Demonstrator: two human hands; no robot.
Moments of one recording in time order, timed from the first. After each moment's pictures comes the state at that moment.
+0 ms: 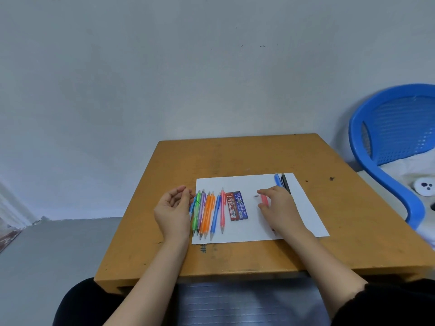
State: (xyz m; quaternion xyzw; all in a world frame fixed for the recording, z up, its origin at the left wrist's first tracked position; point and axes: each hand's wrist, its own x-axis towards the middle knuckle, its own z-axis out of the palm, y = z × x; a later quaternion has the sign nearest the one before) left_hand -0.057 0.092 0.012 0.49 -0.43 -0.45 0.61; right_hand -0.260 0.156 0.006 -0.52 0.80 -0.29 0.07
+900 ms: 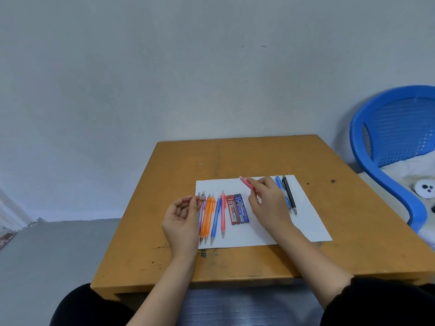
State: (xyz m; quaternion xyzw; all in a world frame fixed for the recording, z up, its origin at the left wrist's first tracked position) left_hand -0.066 0.105 -0.003 0.43 -0.44 -0.47 0.63; right_hand -0.242 0.132 0.002 -0.57 0.71 -0.42 -0.05
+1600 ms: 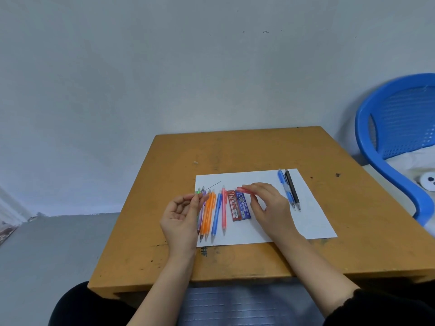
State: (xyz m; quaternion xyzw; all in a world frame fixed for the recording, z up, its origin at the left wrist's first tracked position) left_hand -0.064 0.109 0.003 0.40 -0.42 -0.53 0.62; right_hand -0.246 0.143 -0.026 -0.62 0.63 -0.46 -0.08
